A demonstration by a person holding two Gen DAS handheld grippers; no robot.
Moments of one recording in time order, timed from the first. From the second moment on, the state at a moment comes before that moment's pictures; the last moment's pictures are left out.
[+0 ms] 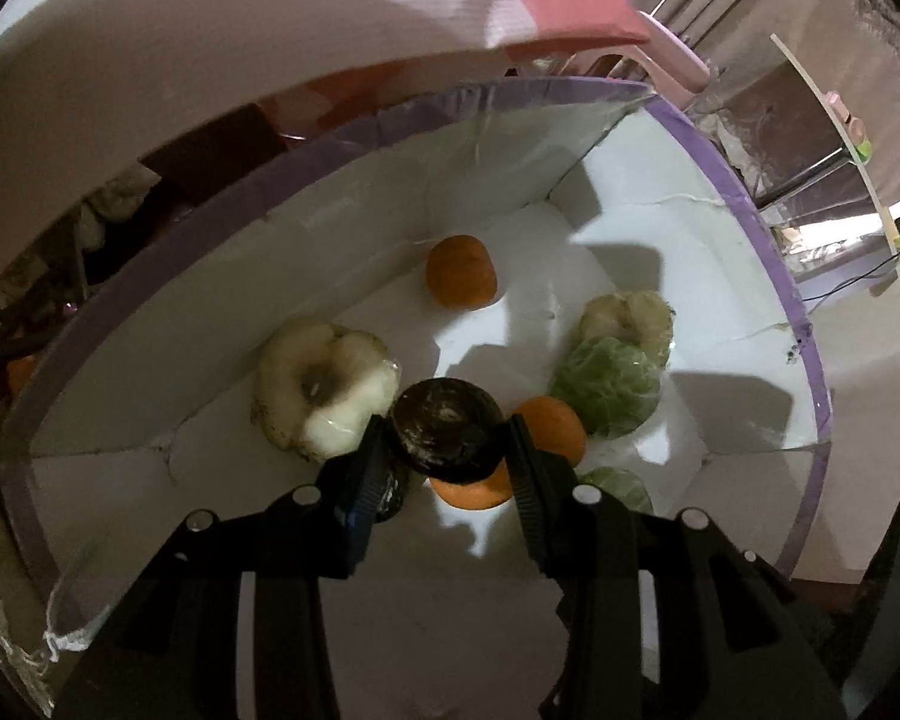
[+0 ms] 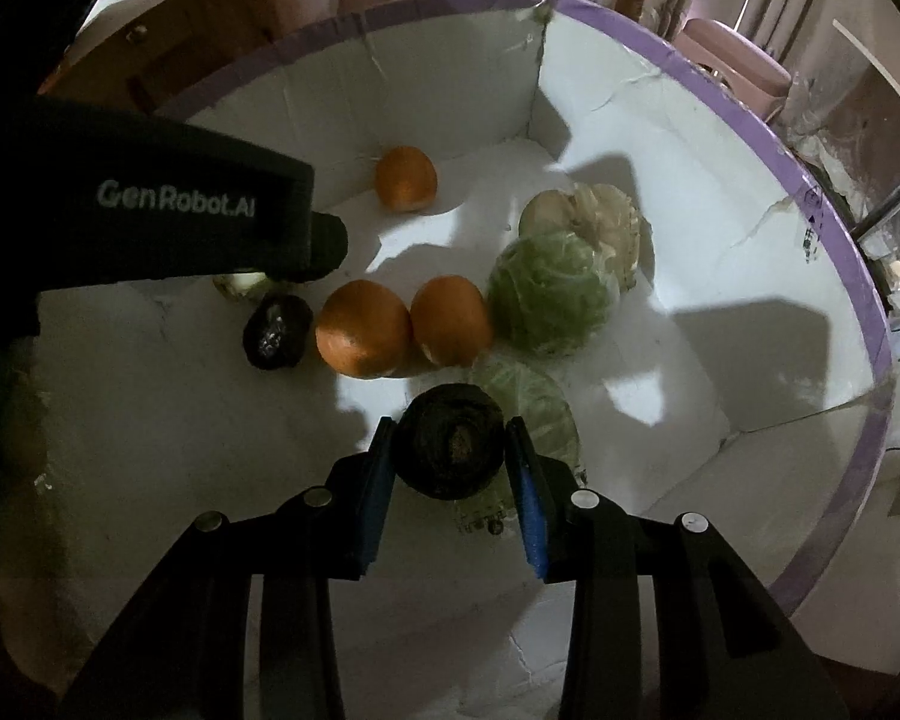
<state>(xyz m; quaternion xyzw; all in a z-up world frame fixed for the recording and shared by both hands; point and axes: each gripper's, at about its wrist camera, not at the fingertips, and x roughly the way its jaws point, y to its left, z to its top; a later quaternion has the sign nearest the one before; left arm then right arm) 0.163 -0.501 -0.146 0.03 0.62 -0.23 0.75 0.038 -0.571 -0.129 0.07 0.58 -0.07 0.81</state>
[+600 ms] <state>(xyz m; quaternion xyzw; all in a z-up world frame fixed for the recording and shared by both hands) 0.164 -0.502 -0.150 0.03 0.62 -0.23 0.75 0.036 -0.566 -0.128 0.07 0.58 -0.07 0.81</state>
